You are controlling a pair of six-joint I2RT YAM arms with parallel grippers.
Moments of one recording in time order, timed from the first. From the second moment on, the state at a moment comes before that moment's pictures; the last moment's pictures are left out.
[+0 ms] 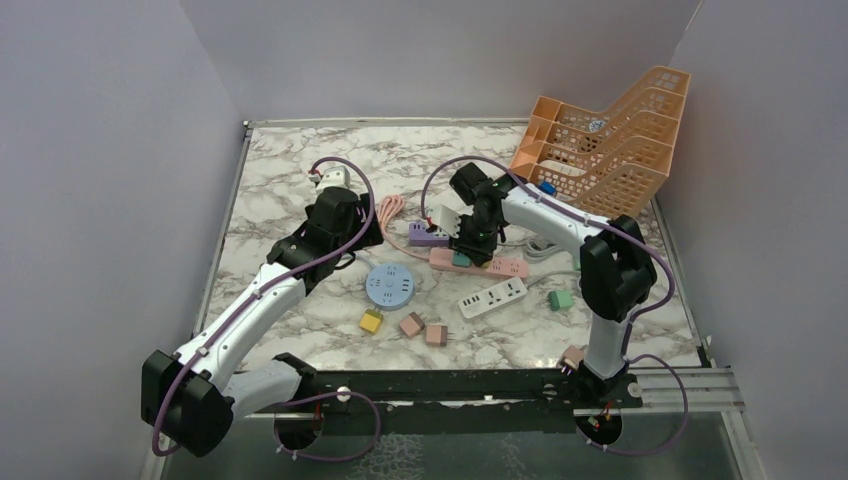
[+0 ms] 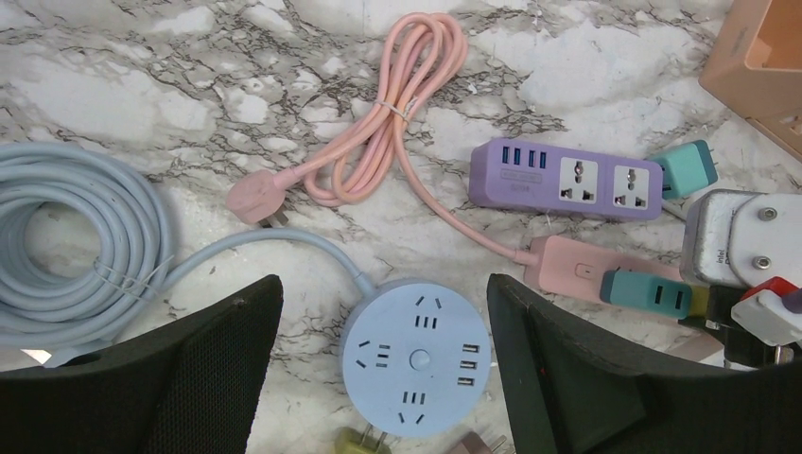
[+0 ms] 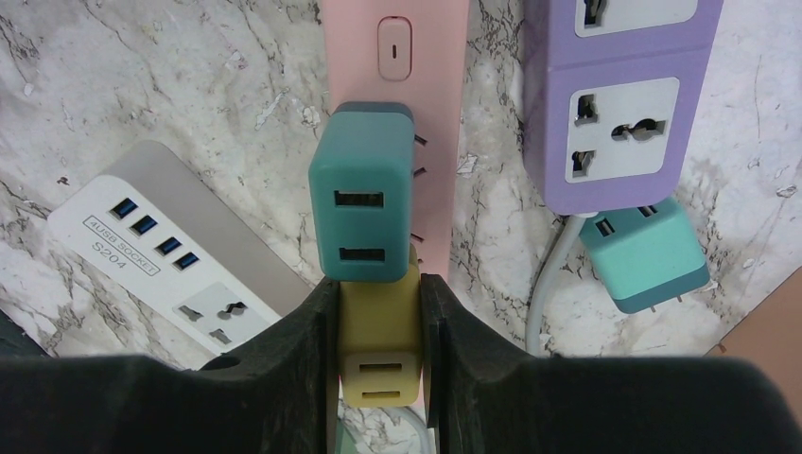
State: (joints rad) left arm -0.50 1.09 0.89 -0.47 -0.29 -0.55; right arm 0.64 1.89 1.47 -0.95 -0.18 -0.75
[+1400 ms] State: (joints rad) left arm -0.49 1.08 0.89 -0.47 -0.30 -0.55; right arm 0.64 1.90 1.48 -0.92 -0.14 -0.63
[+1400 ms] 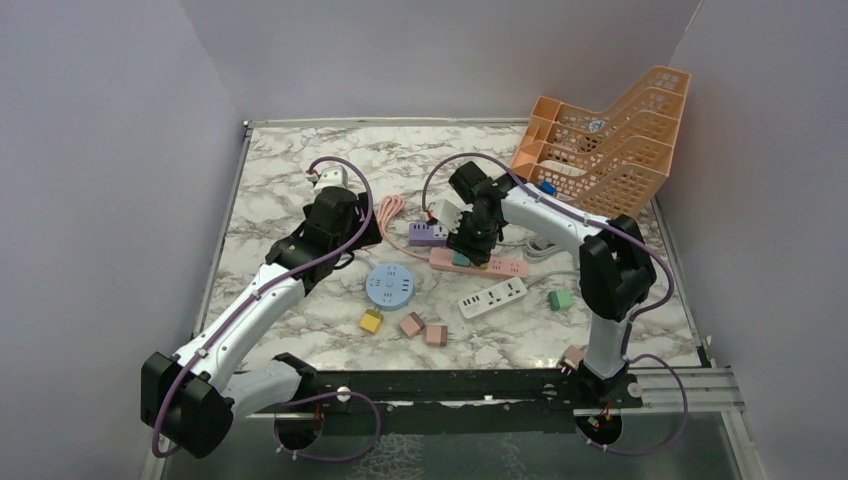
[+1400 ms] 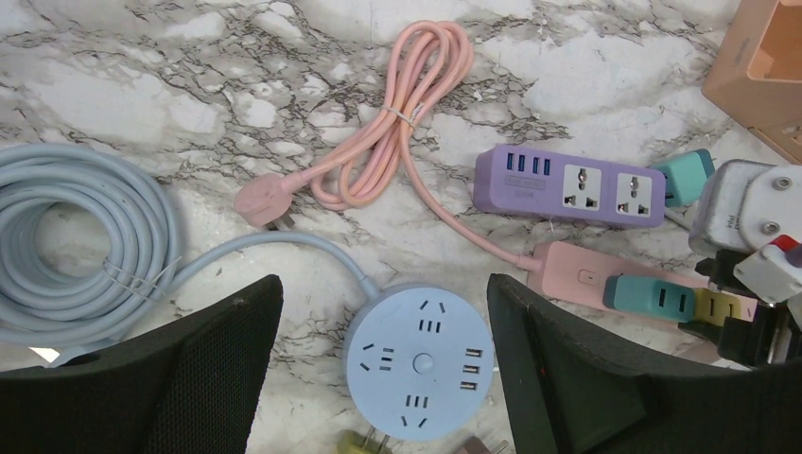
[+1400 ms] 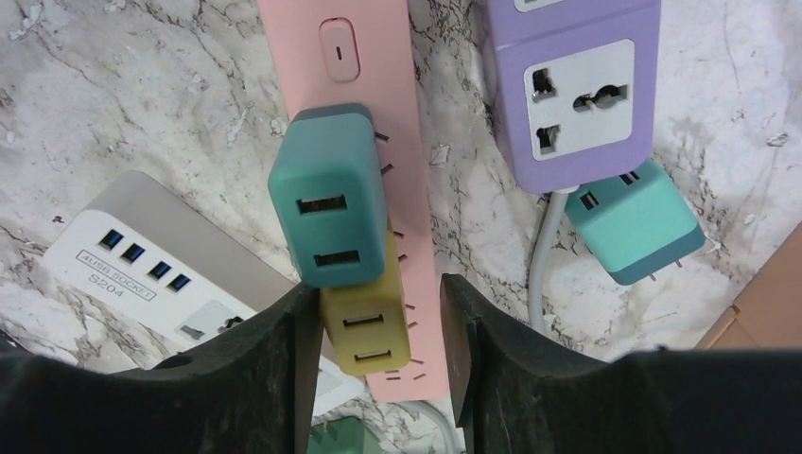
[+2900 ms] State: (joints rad) left arm -0.49 1.10 0.91 -0.44 -0.27 -0.46; right arm 0.62 1.50 1.27 -0.71 -0.07 -0.38
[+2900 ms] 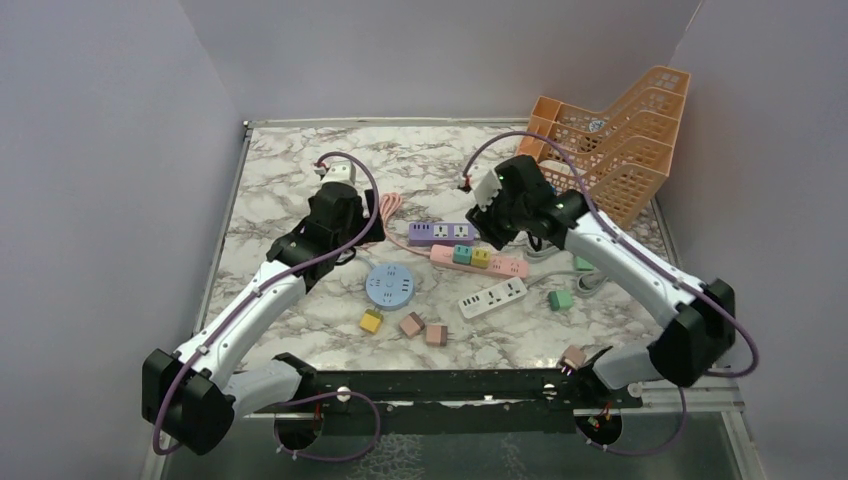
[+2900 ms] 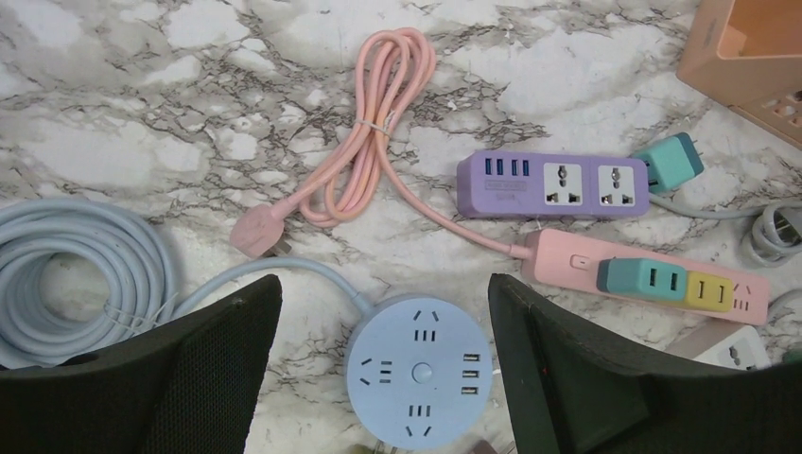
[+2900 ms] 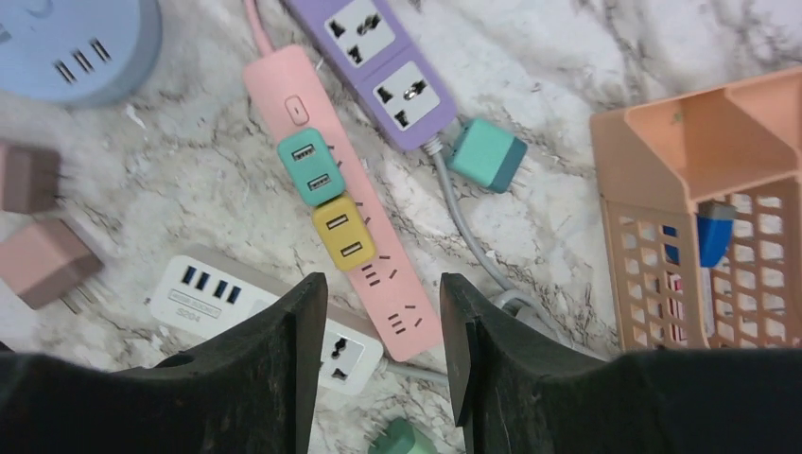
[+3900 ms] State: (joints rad) left arm -0.62 1.16 0.98 -0.39 -0.18 -0.40; right arm 0.36 1.13 0.72 -0.79 0.39 1.02
